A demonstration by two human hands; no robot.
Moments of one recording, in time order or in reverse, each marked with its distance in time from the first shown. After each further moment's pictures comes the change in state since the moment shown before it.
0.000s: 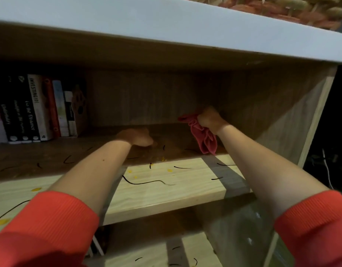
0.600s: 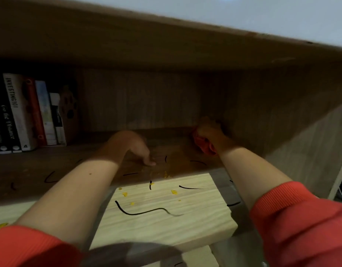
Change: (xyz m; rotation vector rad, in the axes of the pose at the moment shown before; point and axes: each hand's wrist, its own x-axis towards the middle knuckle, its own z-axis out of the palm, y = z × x) left_hand 0.035 -0.001 -0.011 0.224 -0.233 -0.008; right_hand 0.095 0.050 0.047 -0.465 -0.142 0.160
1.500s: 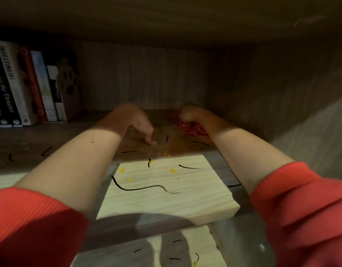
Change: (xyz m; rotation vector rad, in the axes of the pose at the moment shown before) left_hand 0.003 0.005 -0.002 0.012 -0.028 -0.034; right_hand -0.021 -0.046 0.013 -0.046 -0.217 -0.218
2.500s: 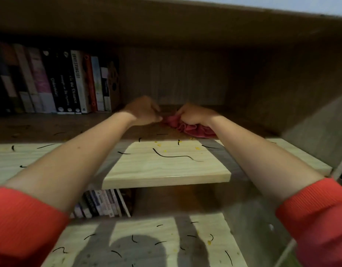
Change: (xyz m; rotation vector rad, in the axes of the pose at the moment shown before) left_hand -0.089 -0.049 0.037 -0.512 0.593 0.111; right_hand -0.112 -0.065 0.023 0.032 -0.014 -0.301
